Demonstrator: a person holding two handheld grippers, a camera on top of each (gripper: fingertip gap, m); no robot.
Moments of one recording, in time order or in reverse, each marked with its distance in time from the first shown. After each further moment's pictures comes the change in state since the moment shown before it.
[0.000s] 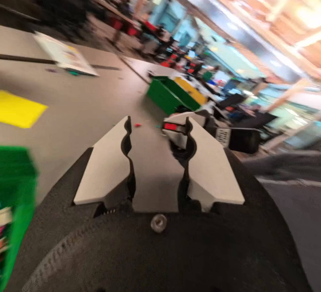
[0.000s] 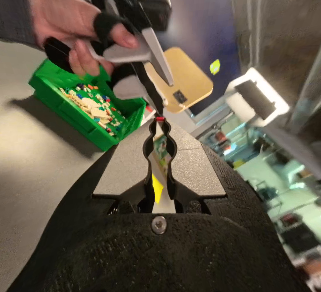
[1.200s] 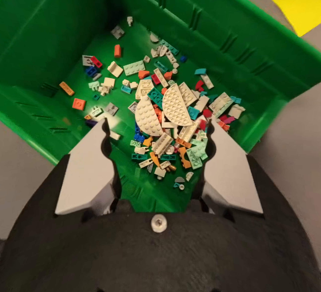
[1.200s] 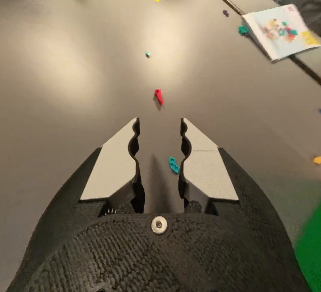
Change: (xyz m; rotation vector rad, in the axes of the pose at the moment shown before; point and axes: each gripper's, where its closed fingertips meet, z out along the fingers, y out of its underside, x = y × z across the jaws) left arm -0.194 0.053 -0.178 -0.445 -1.281 -0.082; right arm 0.018 0.218 -0.225 -0.788 -0.123 0.682
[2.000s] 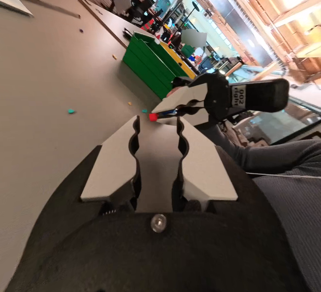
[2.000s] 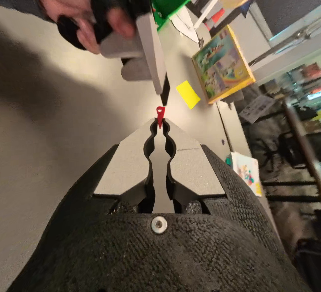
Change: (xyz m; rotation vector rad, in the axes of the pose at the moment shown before) left arm 0.357 0.004 -0.086 0.241 1.418 0.133; right arm -0.089 -0.121 0.025 0.257 -0.109 -0.625
